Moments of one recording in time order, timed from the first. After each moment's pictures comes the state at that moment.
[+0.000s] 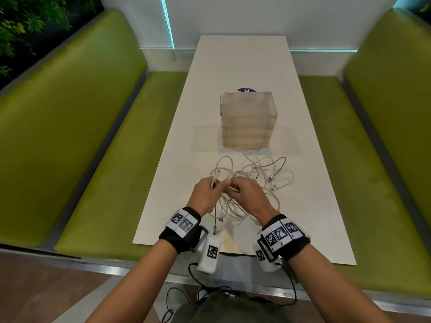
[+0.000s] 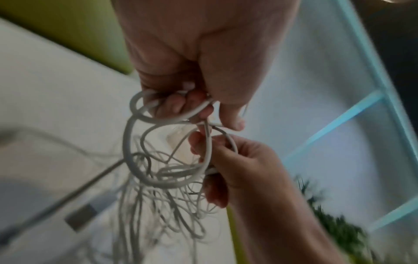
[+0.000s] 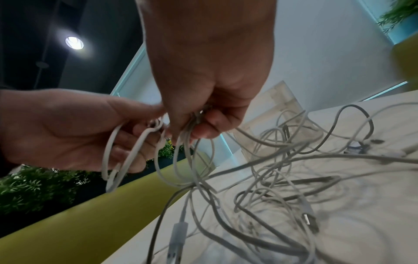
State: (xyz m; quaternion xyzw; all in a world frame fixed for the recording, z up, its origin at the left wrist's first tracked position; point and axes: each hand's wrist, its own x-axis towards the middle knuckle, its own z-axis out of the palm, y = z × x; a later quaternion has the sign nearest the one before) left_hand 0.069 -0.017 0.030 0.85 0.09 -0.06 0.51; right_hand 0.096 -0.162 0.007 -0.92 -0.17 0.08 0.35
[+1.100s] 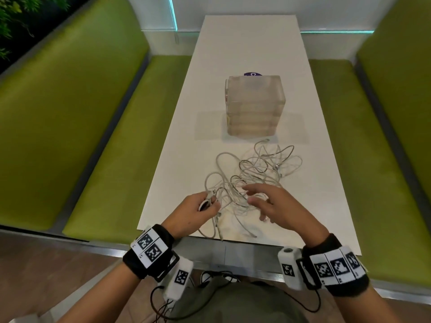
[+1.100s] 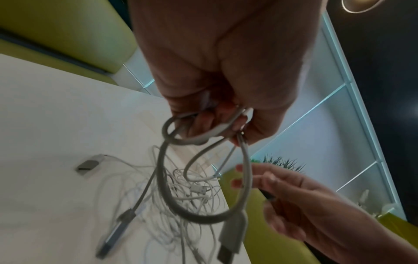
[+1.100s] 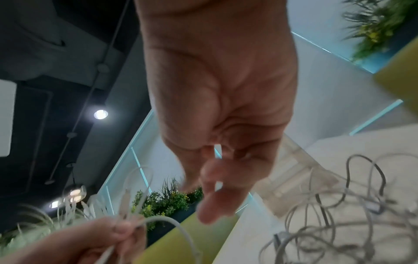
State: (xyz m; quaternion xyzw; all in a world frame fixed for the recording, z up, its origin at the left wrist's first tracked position) left_hand -0.003 0.018 0.045 0.85 -0.02 -0.15 0.50; right_hand 0.044 -0.215 0.042 -0.85 -0.15 0.23 0.44
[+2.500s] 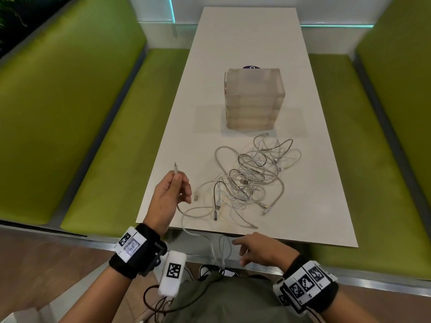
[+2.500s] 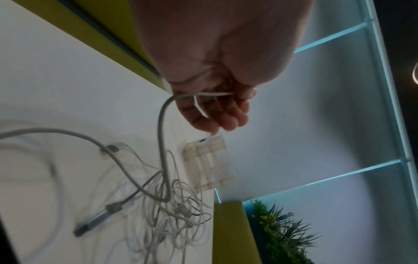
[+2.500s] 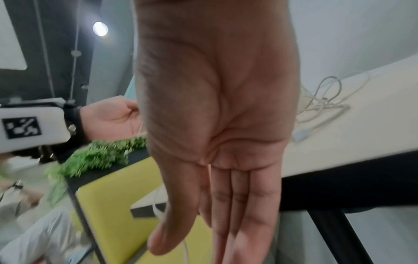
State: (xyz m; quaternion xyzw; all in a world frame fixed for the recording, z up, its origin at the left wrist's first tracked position) left_hand -0.010 0.043 0.039 0.68 0.11 0.02 0.73; right_hand -0.018 -0.194 -0.040 -0.83 -0.22 0.47 0.19
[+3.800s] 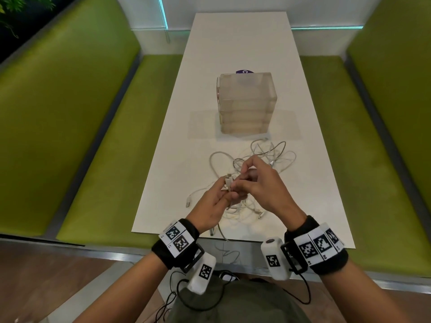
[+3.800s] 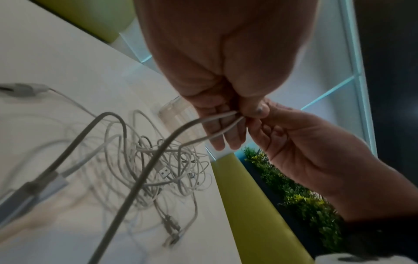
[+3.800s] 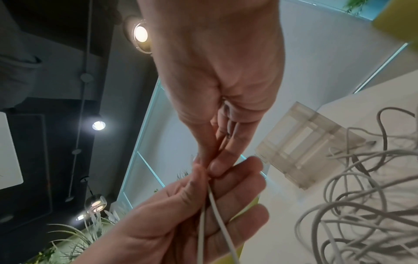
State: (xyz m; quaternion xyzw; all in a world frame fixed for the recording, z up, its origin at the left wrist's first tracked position) left_hand 0.019 -0.033 0.021 0.67 -0.06 -0.15 0.72; right_hand 0.055 -0.188 0.068 -0.77 -0.07 0.13 0.62
